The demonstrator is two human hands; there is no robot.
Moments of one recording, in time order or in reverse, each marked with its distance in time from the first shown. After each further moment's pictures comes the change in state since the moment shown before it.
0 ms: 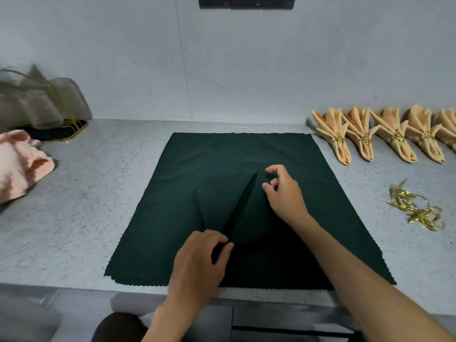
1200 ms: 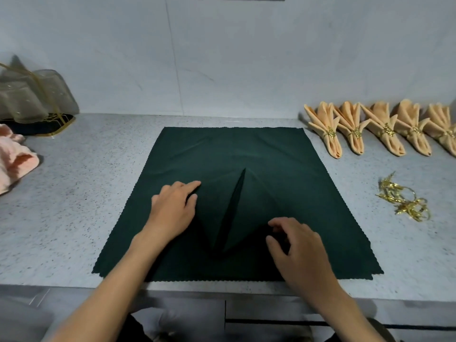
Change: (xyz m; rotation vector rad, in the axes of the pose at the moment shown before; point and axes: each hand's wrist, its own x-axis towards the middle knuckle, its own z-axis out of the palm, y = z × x) left_hand 0.093 -0.042 -0.014 0.194 -0.314 -0.208; right_hand -0.131 0.004 -0.033 -0.293 -0.029 -0.100
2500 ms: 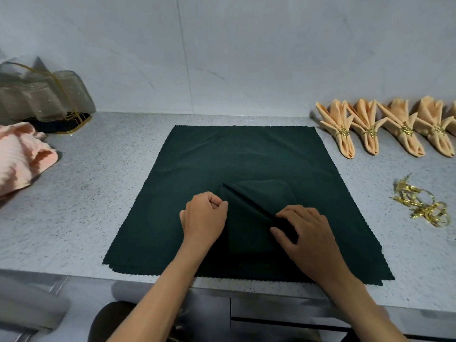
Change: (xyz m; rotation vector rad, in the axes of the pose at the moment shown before) left_hand -0.023 0.061 0.025 -0.365 0.185 -0.327; right_hand 0.030 0.040 0.010 -0.157 0.053 -0.212
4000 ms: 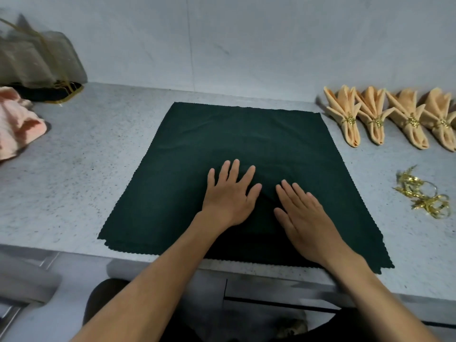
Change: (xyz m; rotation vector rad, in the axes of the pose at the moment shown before) left_hand 0.016 0.003 0.038 0.626 -0.401 0.453; right_hand 0.009 -0.002 -0.003 -0.213 -0.498 0.008
